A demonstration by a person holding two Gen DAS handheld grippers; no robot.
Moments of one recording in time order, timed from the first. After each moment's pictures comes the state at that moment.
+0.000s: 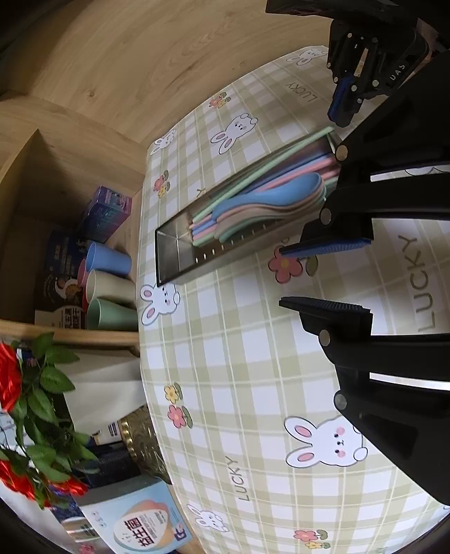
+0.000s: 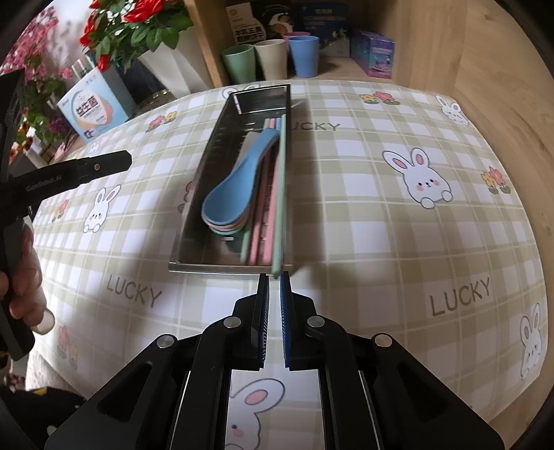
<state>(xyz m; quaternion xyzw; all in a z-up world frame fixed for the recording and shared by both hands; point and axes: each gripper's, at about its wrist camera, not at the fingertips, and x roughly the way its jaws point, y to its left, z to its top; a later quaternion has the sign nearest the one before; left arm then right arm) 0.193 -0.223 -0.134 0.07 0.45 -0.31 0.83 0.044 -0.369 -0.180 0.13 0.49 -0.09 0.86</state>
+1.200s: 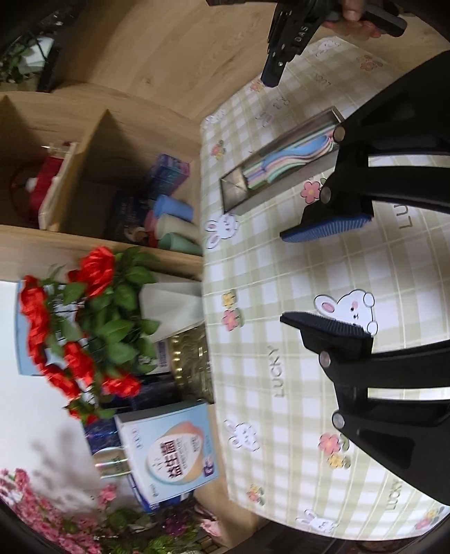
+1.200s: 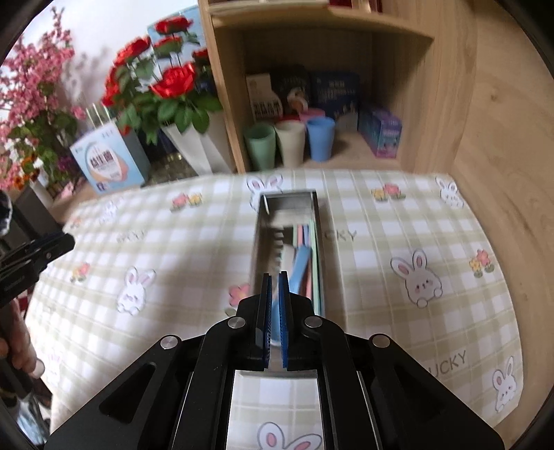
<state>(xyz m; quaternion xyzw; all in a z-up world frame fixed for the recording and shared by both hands) 0.197 -0.094 -0.044 0.05 0.35 -0.27 0.89 0.087 -0.341 -0.070 0.11 0.39 -0.11 0.91</state>
